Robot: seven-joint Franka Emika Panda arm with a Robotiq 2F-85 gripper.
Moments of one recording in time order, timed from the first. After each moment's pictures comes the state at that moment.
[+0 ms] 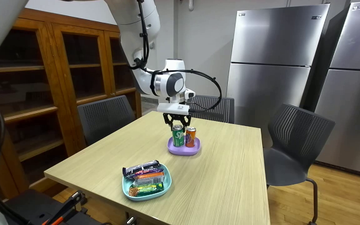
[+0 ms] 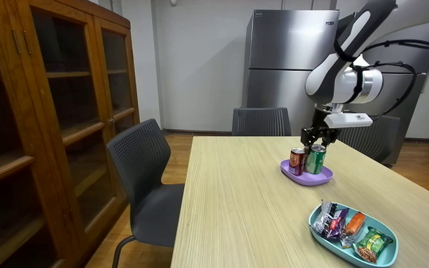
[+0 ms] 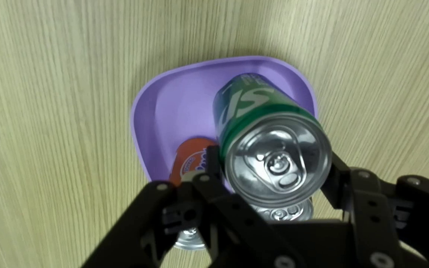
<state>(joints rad) -0.10 0.65 0.04 -1.84 -0.05 2.66 -0.24</state>
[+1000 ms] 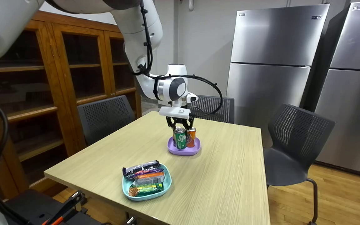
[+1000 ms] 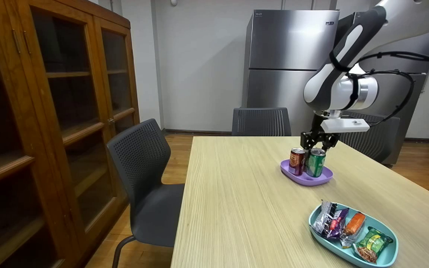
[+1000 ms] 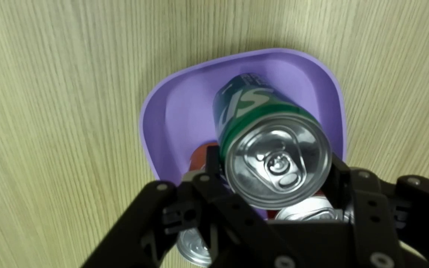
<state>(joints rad) -0.08 0.72 0.00 -1.78 -0.05 2.66 -0.17</state>
